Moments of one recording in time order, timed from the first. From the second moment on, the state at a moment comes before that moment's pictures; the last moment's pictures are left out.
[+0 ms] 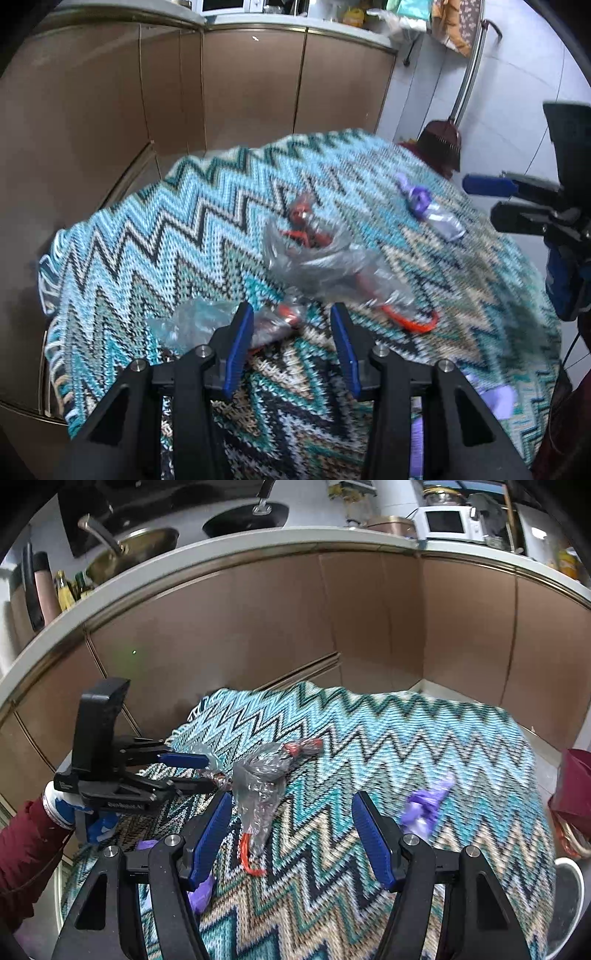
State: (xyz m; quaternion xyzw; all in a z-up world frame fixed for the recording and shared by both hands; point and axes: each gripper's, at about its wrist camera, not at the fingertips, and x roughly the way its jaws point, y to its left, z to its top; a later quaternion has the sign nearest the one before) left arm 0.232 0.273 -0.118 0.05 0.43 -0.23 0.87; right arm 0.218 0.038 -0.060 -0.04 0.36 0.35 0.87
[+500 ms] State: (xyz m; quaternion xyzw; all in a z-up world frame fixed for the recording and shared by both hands) left arm 0.229 0.276 -0.139 0.03 0.42 -0.21 0.88; right arm 0.258 0.106 -0.124 -0.03 0.43 0.39 0.81
